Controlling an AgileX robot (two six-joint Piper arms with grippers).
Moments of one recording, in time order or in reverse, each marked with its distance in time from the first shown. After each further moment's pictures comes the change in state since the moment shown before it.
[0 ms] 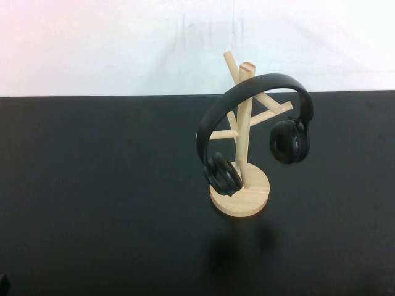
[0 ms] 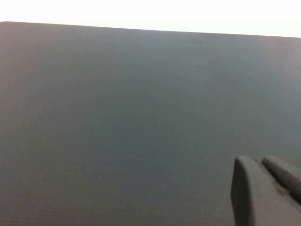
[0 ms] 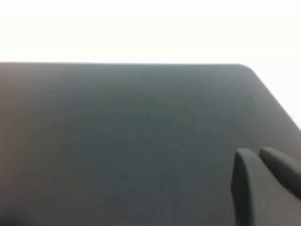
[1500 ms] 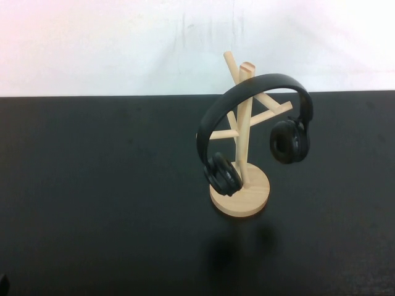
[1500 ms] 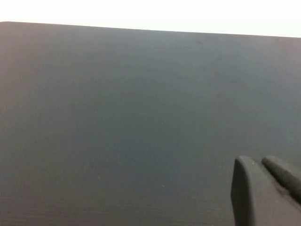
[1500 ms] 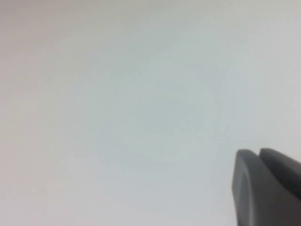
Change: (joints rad) right arm 0.000 0.063 -0.397 -0.093 -0.681 0.316; left arm 0.000 0.000 0.000 0.000 0.000 0.000
